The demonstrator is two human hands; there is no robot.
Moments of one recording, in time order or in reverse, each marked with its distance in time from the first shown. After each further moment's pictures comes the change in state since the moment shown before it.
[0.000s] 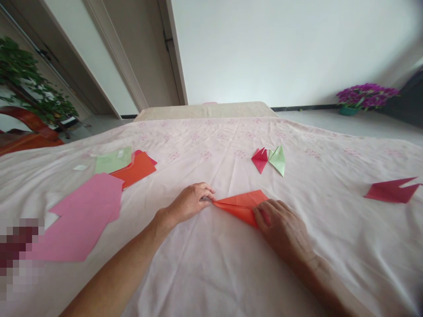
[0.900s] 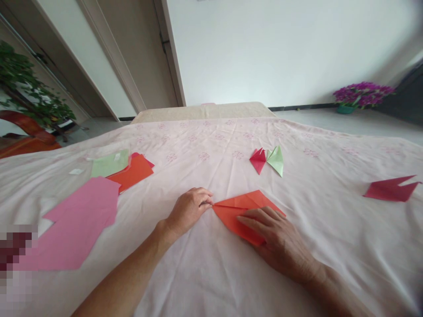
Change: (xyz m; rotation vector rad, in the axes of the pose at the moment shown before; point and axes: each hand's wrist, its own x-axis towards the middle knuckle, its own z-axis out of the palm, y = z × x) left_hand -0.006 0.014 0.012 0.079 0.110 -0.092; right_hand -0.011 0.000 -0.010 0.228 -0.199 -0.328
